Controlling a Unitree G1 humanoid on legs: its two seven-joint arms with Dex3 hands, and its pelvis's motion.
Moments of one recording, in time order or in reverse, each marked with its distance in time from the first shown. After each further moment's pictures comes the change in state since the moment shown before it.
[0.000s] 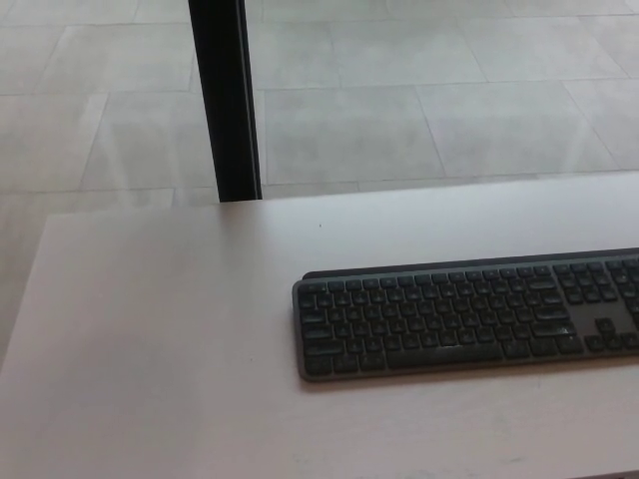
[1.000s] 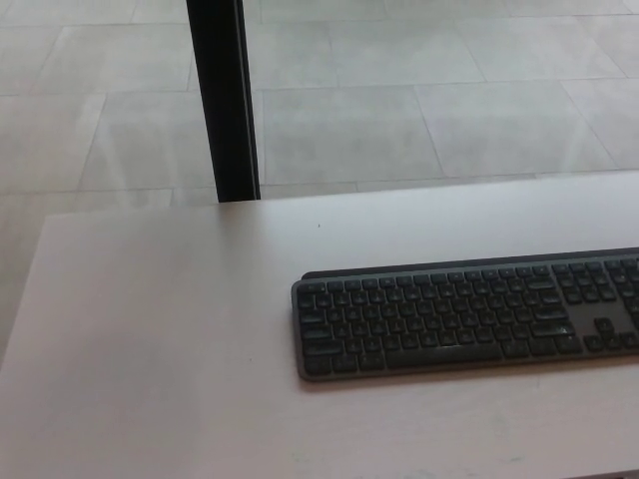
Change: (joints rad) left_arm -0.020 0.007 -0.040 -0.012 0.016 0.004 0.034; right_arm 0.008 0.009 0.074 -0.081 -0.048 0.033 0.147
